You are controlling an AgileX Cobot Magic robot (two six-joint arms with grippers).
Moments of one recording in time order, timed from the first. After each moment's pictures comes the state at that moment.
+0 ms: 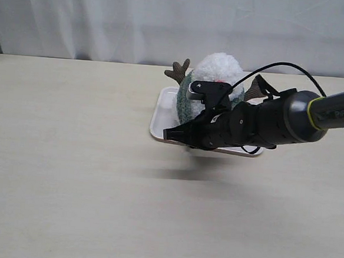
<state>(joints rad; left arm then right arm) -0.07 0.00 0.00 -0.04 0.34 0.11 0.48 2.04 -1.10 0.41 -0.01 -0.13</state>
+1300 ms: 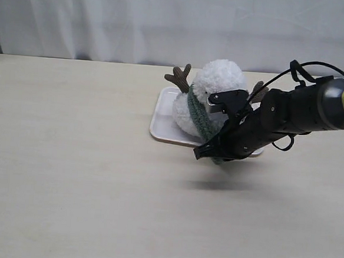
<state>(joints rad) -0.07 0.00 0.00 -0.04 0.34 0.11 0.34 2.00 -1.10 0.28 0.30 -0.30</state>
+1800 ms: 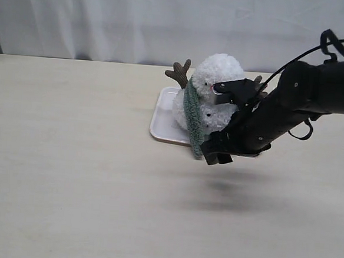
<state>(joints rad) -0.07 0.00 0.00 -0.04 0.34 0.11 0.34 1.83 -1.10 0.29 0.59 -0.31</state>
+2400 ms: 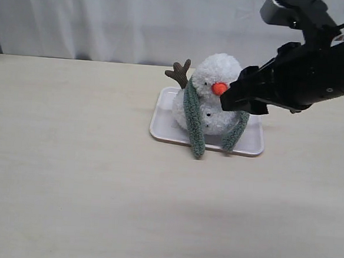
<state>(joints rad) -0.07 0.00 0.00 -0.04 0.34 0.11 0.35 1.34 -1.07 0.41 0.75 -0.30</state>
